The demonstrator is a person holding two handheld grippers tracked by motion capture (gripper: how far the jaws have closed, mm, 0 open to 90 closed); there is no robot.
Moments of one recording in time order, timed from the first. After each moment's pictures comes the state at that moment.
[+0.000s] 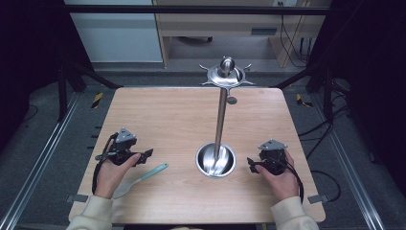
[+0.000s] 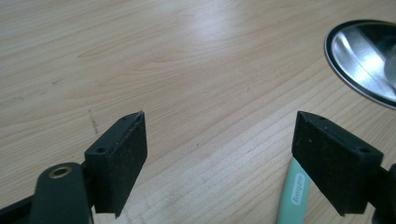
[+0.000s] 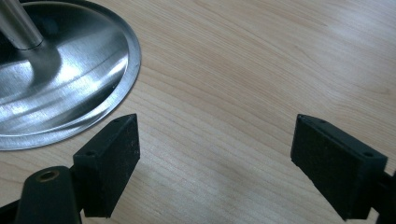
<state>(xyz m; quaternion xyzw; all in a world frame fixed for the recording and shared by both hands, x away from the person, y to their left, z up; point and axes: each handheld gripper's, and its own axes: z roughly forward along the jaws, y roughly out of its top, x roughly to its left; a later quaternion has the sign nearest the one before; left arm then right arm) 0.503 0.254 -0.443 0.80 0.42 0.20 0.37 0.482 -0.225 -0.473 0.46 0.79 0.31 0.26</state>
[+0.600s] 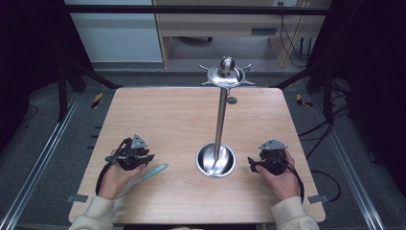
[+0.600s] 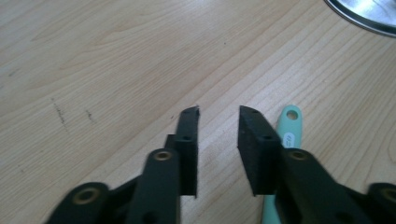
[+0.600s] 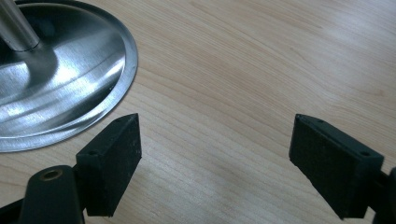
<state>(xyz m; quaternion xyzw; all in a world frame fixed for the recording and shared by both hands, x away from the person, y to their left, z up) 0.498 0.234 -0.455 0.86 0.37 0.19 0.29 0.483 -0.225 -0.472 0.46 0.79 0.31 0.27</state>
